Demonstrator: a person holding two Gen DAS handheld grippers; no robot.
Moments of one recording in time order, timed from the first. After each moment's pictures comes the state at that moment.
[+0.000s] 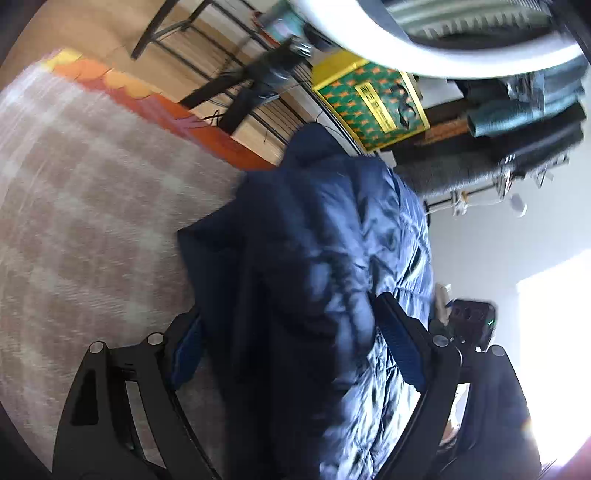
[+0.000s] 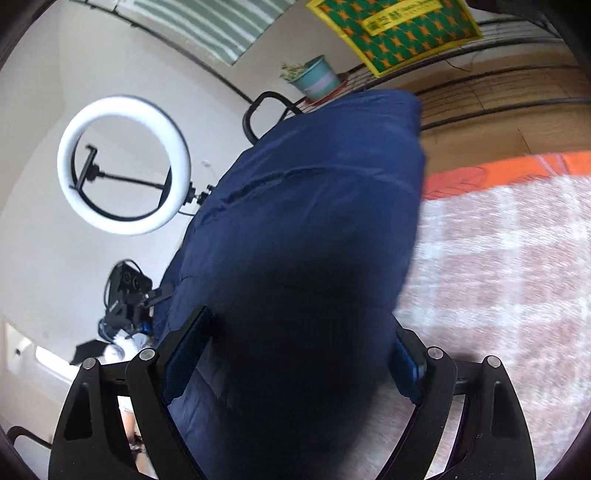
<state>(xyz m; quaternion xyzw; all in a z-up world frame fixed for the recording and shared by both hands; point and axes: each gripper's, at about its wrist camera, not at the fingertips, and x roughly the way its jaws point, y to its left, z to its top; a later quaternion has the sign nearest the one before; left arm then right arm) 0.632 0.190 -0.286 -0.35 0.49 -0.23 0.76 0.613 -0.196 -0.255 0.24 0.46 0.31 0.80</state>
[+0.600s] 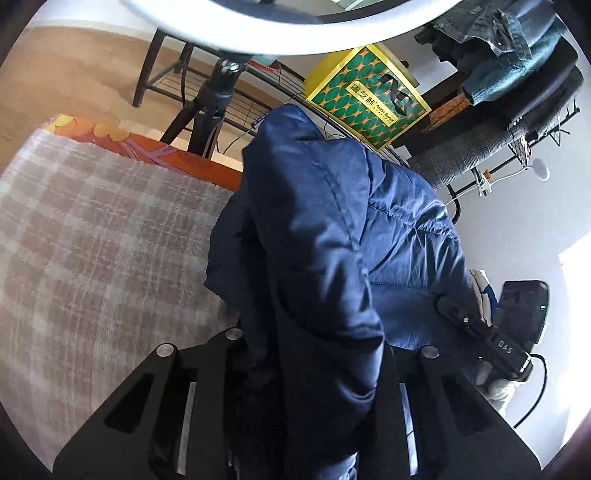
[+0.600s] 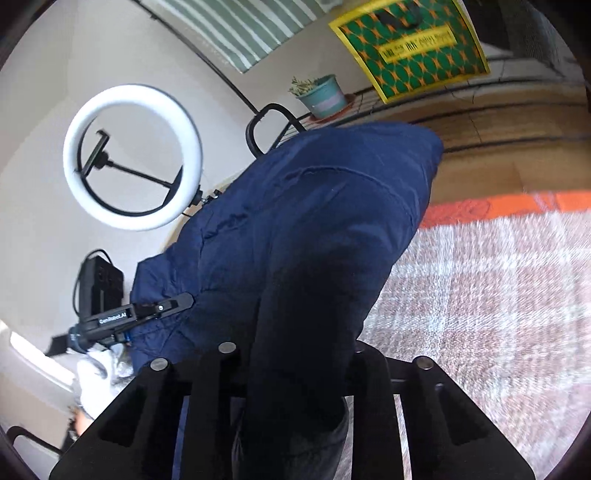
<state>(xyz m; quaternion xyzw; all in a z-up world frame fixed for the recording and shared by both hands) 0.604 0.146 -0.243 -0.27 0.47 -0.17 0.83 0.594 -0.184 -0.215 0.19 0.43 0.27 0.84</state>
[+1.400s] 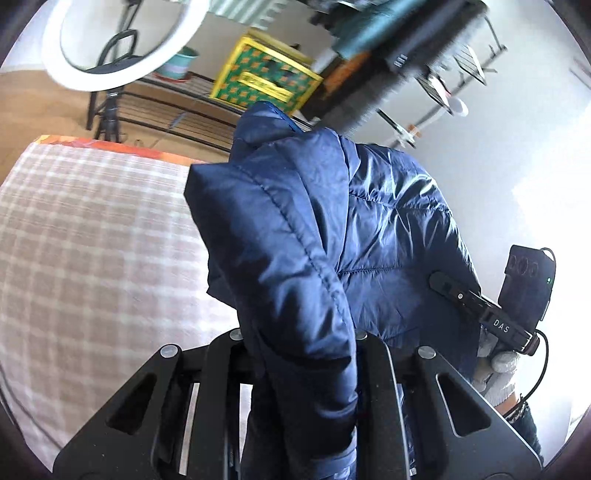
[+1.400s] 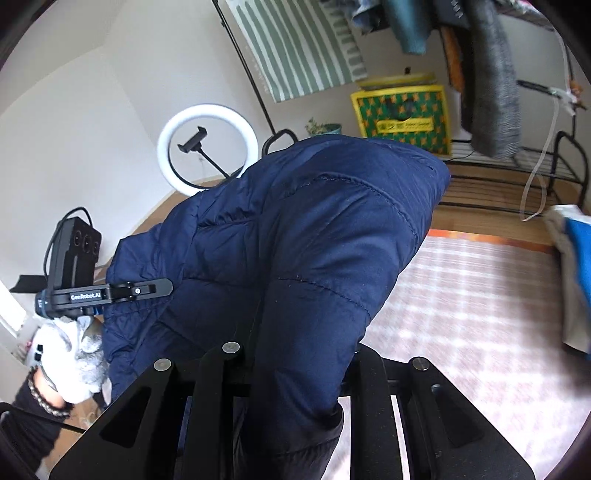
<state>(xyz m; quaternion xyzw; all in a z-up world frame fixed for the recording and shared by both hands) 0.408 0.004 -0.106 -0.21 0.44 -0.25 0.84 0.381 -0.294 -0.073 0.07 0.38 0.25 0.89</state>
